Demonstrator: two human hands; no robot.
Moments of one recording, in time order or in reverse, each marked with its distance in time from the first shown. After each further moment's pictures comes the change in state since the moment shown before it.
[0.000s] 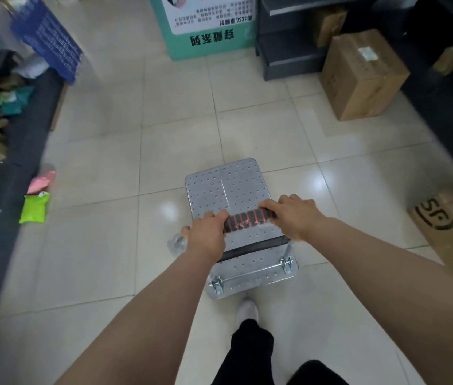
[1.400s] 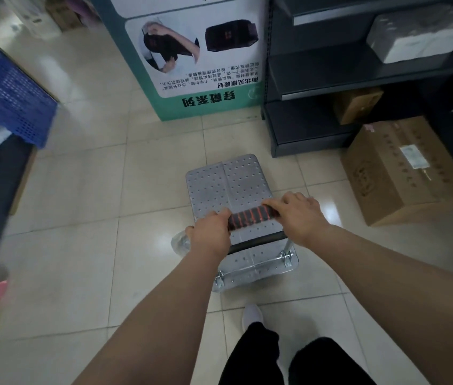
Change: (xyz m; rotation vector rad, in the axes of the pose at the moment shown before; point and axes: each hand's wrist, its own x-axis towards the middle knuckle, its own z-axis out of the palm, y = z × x) left_hand 0.710 0.080 -0.256 -0.048 0.000 -0.064; right_hand 0.627 0.245 -0.327 0.010 0.154 0.044
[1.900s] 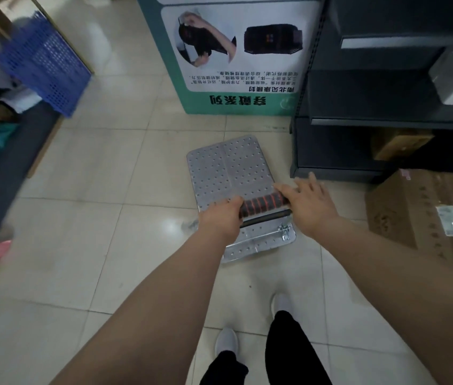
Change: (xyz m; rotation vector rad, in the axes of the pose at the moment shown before) left_hand 0.134 0.070 -0.046 -0.067 -0.055 -0.066; right_hand 0.155 0.079 -0.062 -0.126 0.001 -0.085
